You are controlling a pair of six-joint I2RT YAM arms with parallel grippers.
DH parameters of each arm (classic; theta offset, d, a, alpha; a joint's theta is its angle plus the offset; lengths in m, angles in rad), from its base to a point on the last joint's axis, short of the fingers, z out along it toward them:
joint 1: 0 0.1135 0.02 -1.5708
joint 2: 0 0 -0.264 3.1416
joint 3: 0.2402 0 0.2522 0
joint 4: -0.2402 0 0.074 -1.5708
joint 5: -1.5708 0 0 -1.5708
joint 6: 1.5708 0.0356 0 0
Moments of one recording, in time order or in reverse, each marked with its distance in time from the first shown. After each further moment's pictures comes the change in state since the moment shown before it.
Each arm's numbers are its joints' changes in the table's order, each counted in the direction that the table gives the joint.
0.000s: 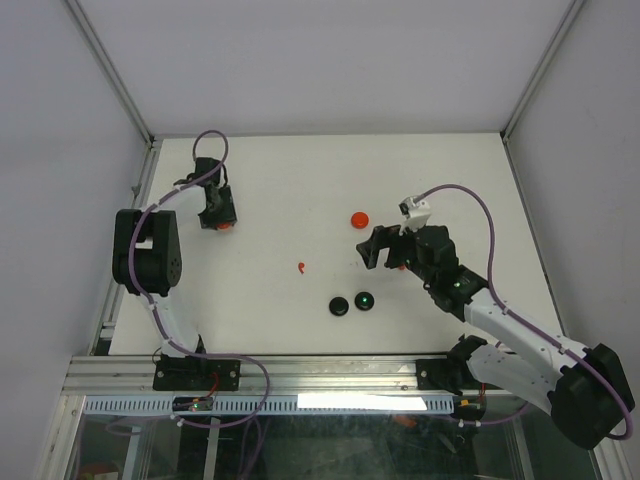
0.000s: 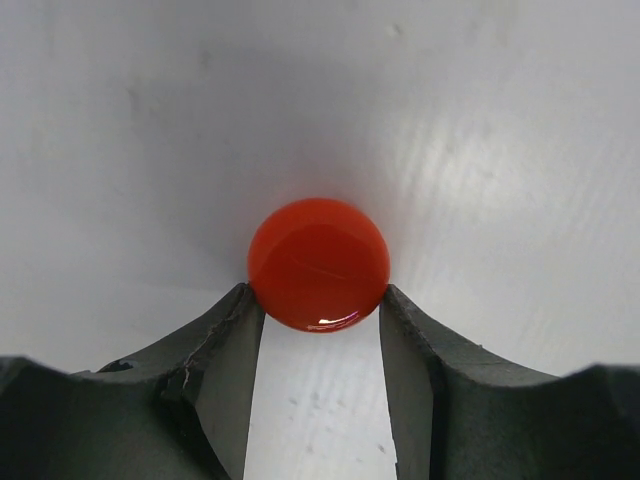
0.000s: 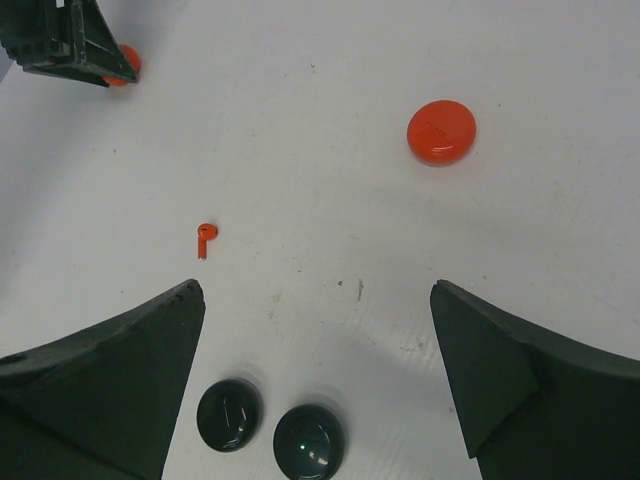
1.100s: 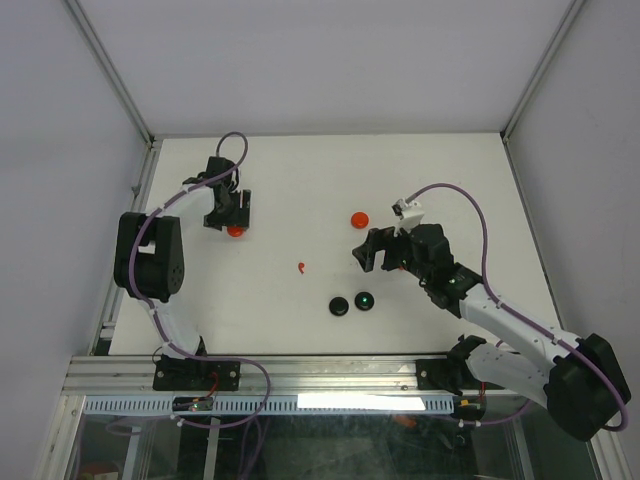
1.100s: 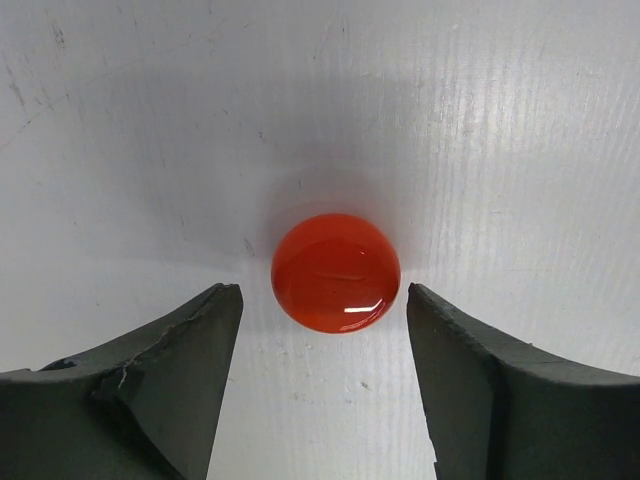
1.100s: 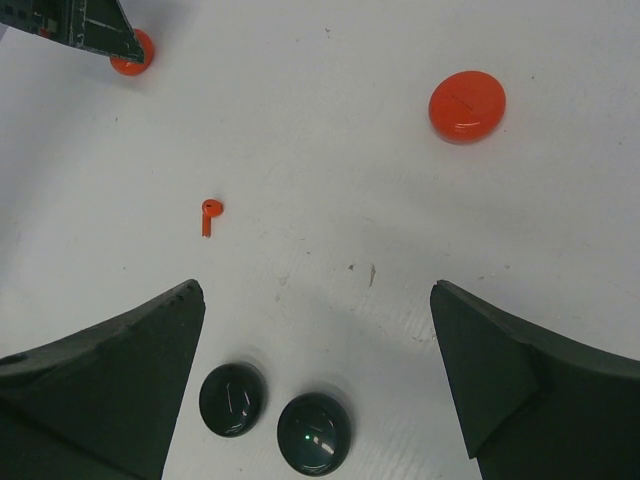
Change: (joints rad) left arm -0.115 -0.063 -0.022 -0.082 -0.042 0.154; right arm 0.000 0.055 0.011 -0.005 0.063 -0.003
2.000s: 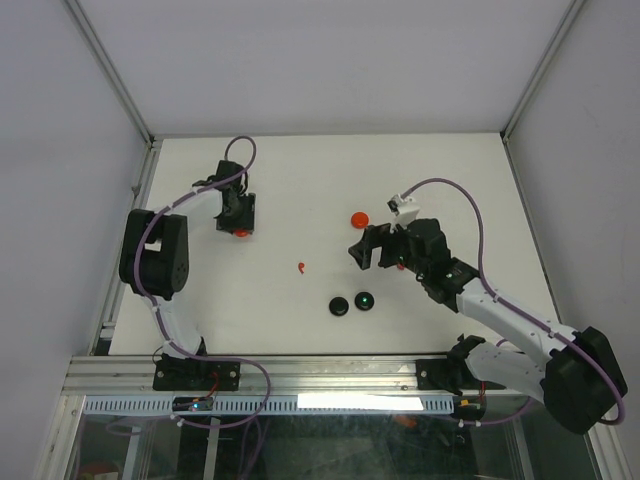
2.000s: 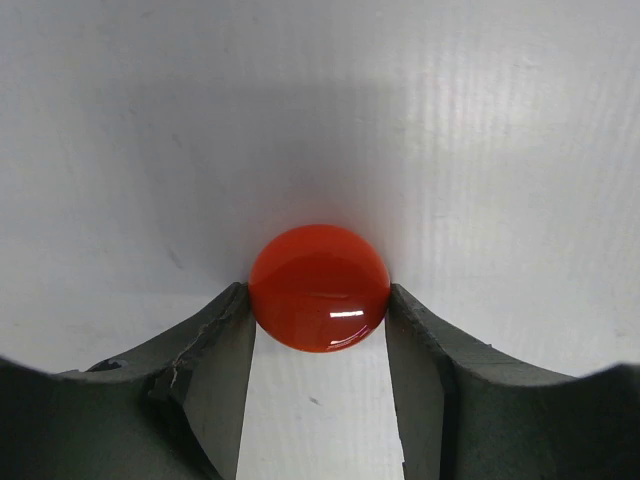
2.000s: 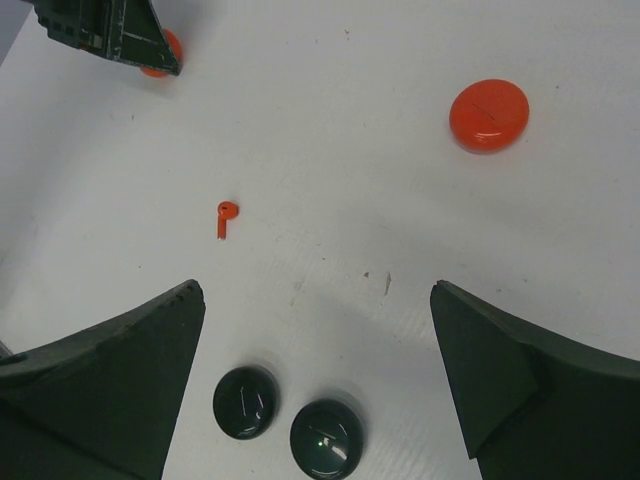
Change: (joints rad) left arm -0.034 0.037 -0.007 0.028 -0.024 -0.039; right arm 0.000 0.034 0.029 -0.008 0.036 -0.005
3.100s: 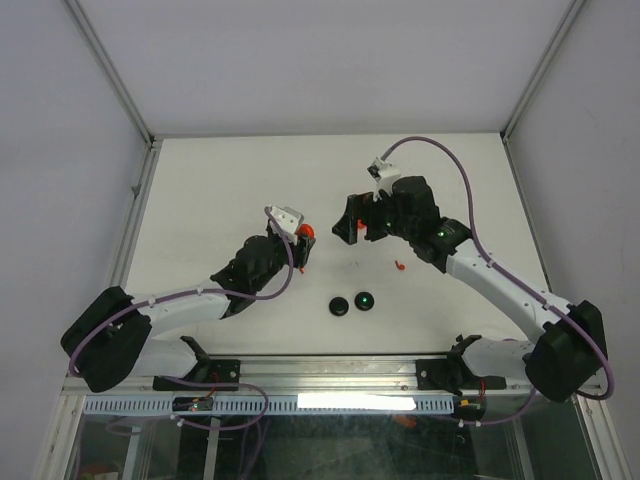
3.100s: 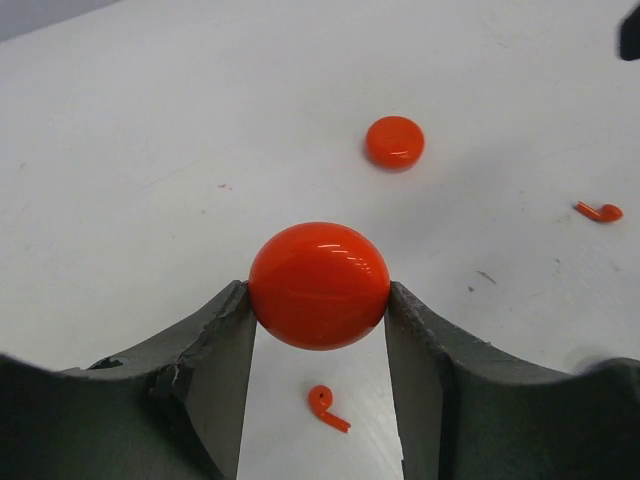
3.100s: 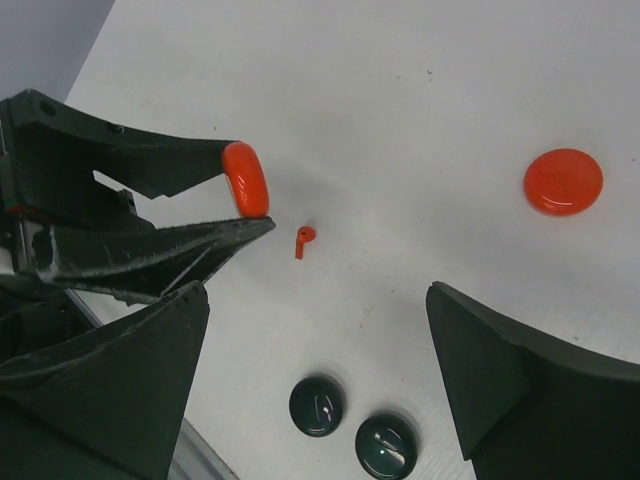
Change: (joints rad) left arm -0.583 -0.599 -0.743 1.065 0.178 0.059; right arm 0.000 0.191 0.409 -0.284 0.126 -0.005
